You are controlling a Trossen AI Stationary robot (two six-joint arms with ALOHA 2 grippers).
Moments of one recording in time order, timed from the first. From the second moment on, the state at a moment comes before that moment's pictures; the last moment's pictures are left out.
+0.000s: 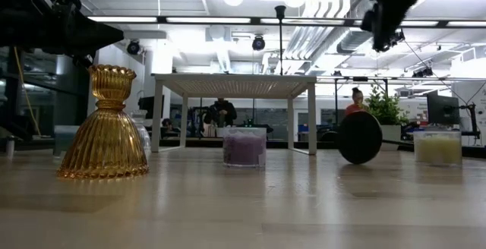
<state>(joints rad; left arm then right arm) -0.17 0.01 0.01 0.06 -0.35 -0.27 -0.06 1.22 1.14 -1.15 -0.06 0.22</state>
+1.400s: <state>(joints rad) -0.17 0.01 0.01 0.06 -0.35 -0.27 0.05 1.36 0.97 -0.86 0.16 2.02</state>
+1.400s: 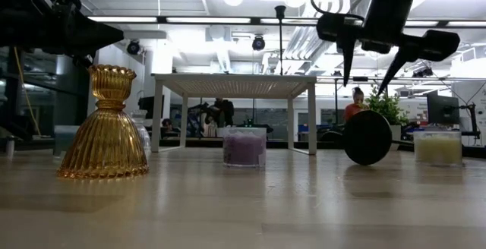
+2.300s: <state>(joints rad) -0.17 0.01 0.01 0.06 -0.35 -0.27 0.16 1.57 0.97 -0.91 0.12 2.47</state>
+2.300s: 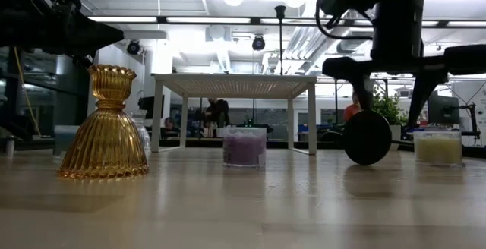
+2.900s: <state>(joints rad) -0.17 0.01 0.01 0.06 -0.35 -0.27 0.16 1.68 0.95 -0.83 0.16 2.46</state>
